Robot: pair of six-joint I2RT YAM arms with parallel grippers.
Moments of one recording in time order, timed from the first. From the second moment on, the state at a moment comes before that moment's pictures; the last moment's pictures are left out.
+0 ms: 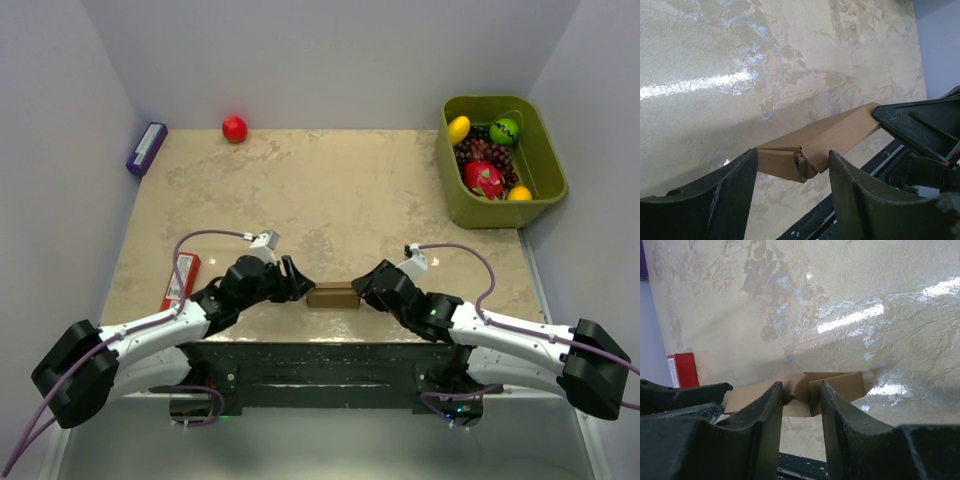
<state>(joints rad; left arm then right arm) -0.78 1.05 0.36 0.20 0.02 -0.81 1.01 1.01 0.46 -0.17 0.51 1.34</state>
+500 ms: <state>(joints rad) -0.76 1.08 0.28 0.38 0.09 -0.88 1.01 1.01 0.46 -0.17 0.51 1.34</state>
